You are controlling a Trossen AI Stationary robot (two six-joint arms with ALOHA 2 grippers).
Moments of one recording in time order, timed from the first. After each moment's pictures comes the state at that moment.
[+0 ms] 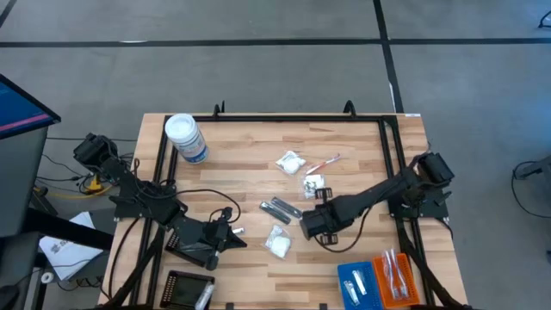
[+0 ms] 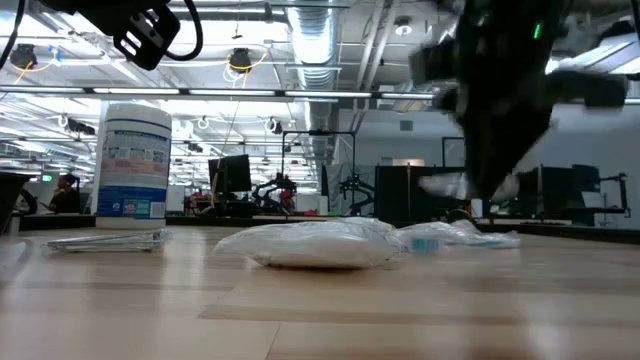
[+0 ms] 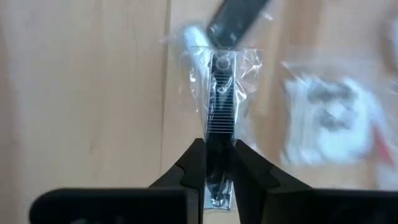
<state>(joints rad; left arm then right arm) -0.64 1.29 0.59 0.29 -0.40 -0.31 0.39 1.78 1.22 -0.95 0.30 0.25</state>
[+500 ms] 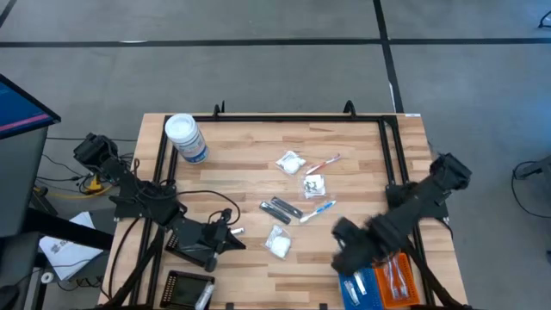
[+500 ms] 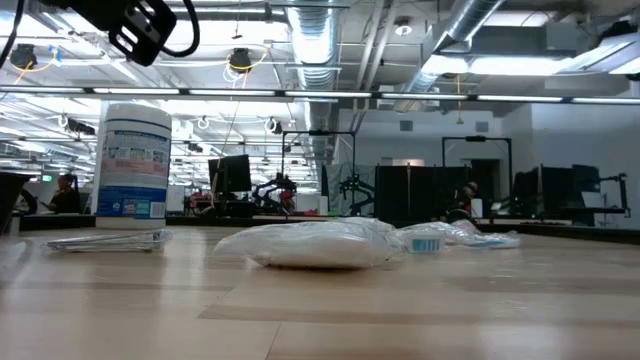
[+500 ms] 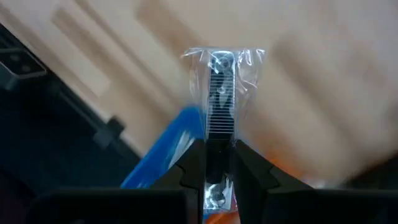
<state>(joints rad) -0.66 1.28 0.59 0.30 -0.40 -0.30 0.71 1.67 1.57 -1.33 0.03 1.46</state>
